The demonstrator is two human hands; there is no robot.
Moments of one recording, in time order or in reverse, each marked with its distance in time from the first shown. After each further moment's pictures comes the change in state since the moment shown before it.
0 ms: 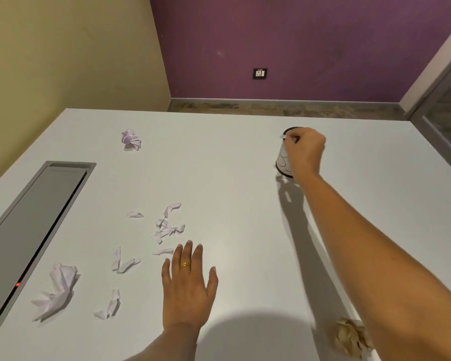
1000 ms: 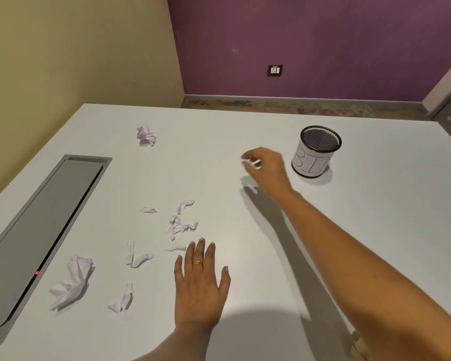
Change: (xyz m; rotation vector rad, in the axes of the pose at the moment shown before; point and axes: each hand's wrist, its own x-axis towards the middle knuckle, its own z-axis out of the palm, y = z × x) left_hand -0.001 0.004 -0.012 0.068 -0.016 -0.011; right_hand -0.057 -0.017 0.055 0.126 -0.464 -0.292
